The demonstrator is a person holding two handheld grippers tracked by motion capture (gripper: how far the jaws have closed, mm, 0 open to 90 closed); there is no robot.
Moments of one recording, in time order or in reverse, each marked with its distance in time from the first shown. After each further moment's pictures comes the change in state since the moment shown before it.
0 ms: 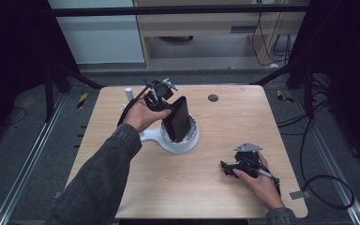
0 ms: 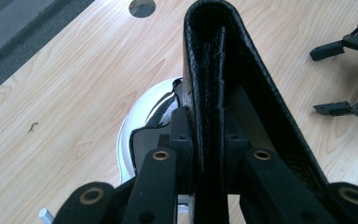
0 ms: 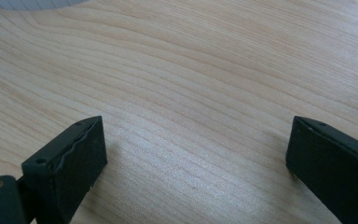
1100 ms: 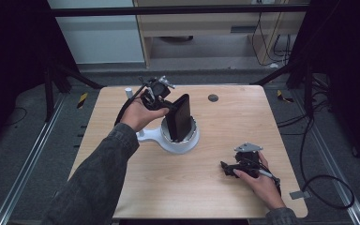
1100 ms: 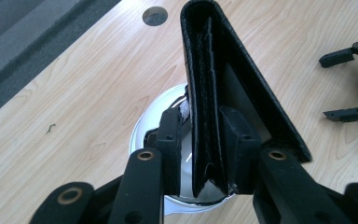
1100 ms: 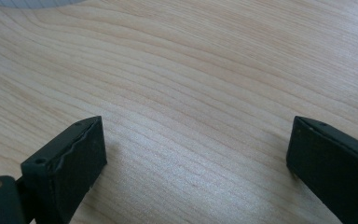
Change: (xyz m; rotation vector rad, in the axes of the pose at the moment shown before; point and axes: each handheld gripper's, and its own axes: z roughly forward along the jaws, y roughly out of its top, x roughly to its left) left arm 0.001 -0.004 -0.015 -0.054 0.043 0.000; right arm -0.001 -0.001 -0.001 -0.001 0.005 -0.010
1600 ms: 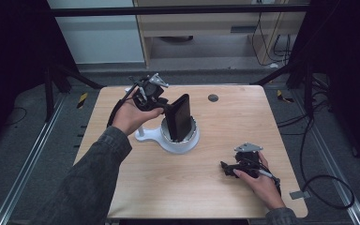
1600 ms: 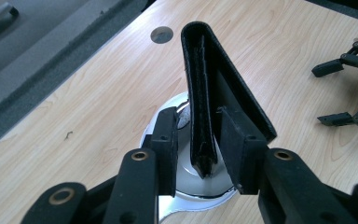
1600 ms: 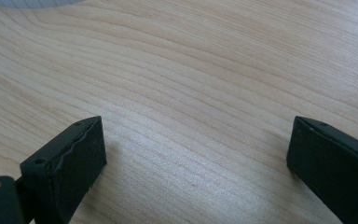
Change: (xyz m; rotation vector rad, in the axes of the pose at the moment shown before) left arm -0.006 -0.007 -0.030 -0.079 0.036 0.021; right arm 0.000 0.000 0.000 0.002 -0.001 0.000
